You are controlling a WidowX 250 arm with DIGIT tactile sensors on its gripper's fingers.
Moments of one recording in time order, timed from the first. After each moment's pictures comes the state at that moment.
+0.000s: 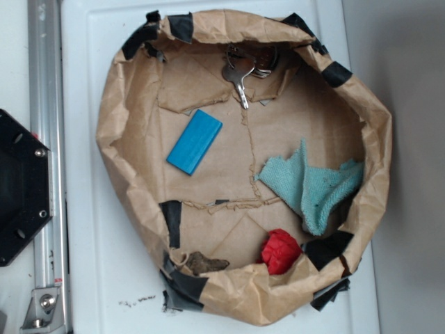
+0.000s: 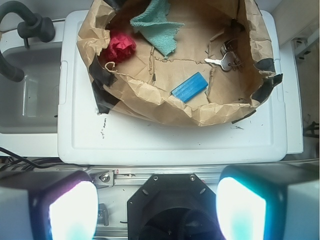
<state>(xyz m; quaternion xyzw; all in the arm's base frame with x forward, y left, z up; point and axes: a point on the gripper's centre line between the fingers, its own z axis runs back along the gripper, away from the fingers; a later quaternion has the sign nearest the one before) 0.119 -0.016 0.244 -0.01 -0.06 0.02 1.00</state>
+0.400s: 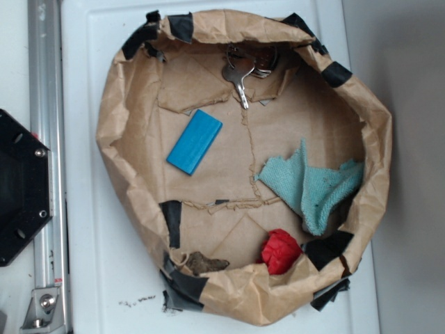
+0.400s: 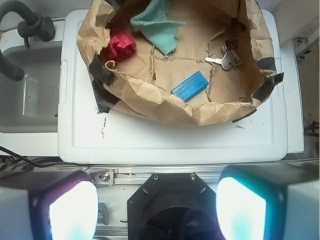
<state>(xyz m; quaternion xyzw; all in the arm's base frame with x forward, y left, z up) 0.120 -0.015 0.240 -0.01 -0.06 0.03 1.00</state>
